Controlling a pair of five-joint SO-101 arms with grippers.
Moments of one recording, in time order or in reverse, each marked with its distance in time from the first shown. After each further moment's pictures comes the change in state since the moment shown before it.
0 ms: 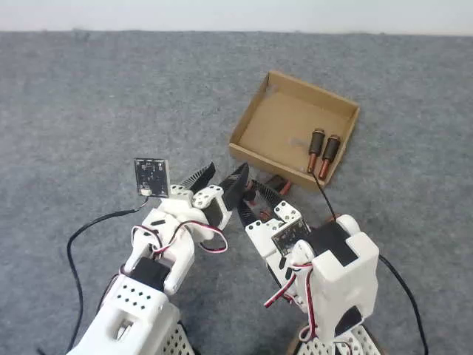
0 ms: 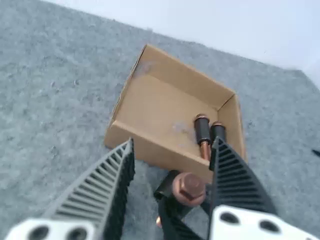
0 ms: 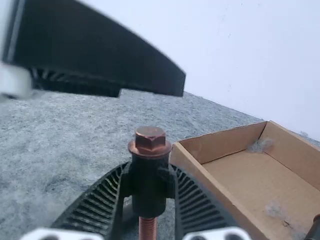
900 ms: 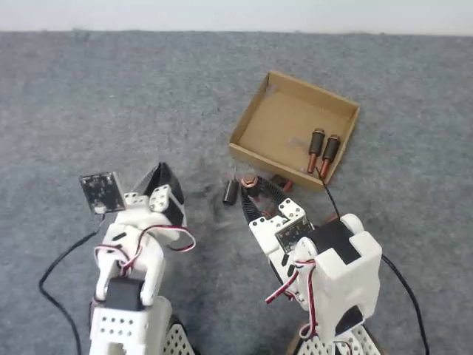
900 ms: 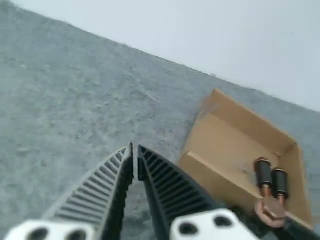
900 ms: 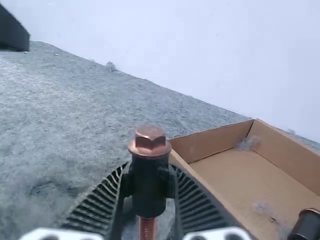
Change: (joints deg) left arm -16.7 -29.4 2.1 26.2 -4.4; right arm 2.1 0.0 -0.3 0.0 0.0
